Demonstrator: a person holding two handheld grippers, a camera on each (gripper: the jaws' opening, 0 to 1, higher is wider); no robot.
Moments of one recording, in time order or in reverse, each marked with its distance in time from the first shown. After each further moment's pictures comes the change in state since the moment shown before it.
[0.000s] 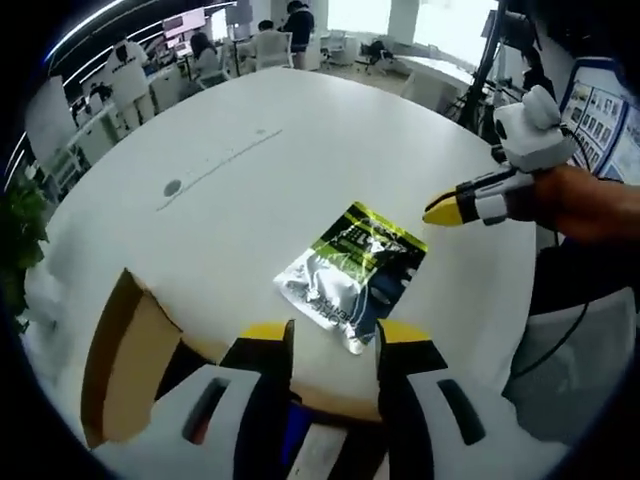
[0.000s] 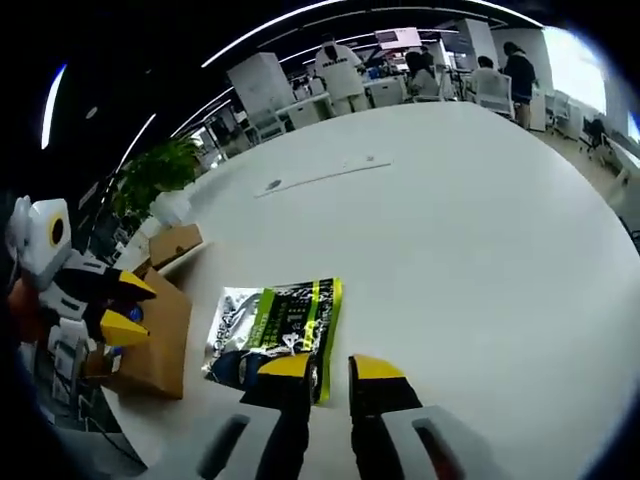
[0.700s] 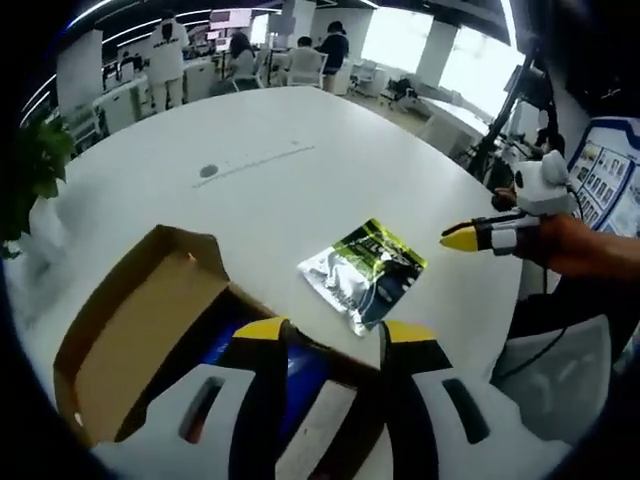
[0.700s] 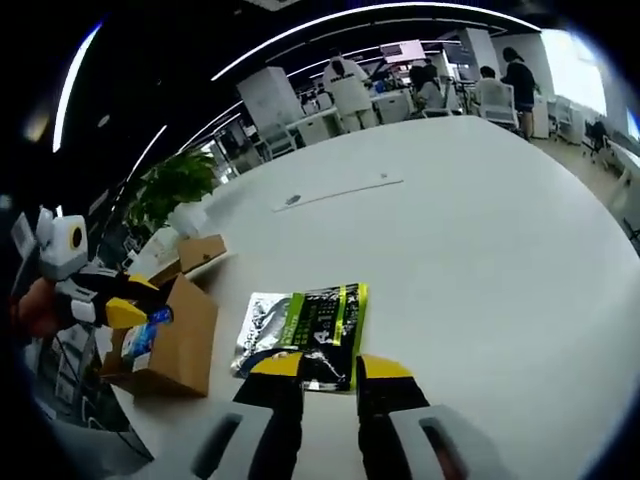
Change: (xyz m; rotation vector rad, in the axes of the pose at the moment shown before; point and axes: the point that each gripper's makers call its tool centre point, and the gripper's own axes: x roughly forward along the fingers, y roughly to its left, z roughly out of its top) left arm -0.041 0.031 -0.024 -0.179 -0.103 0.002; right arm -0.021 0.019 0.003 -0.005 -0.066 0.046
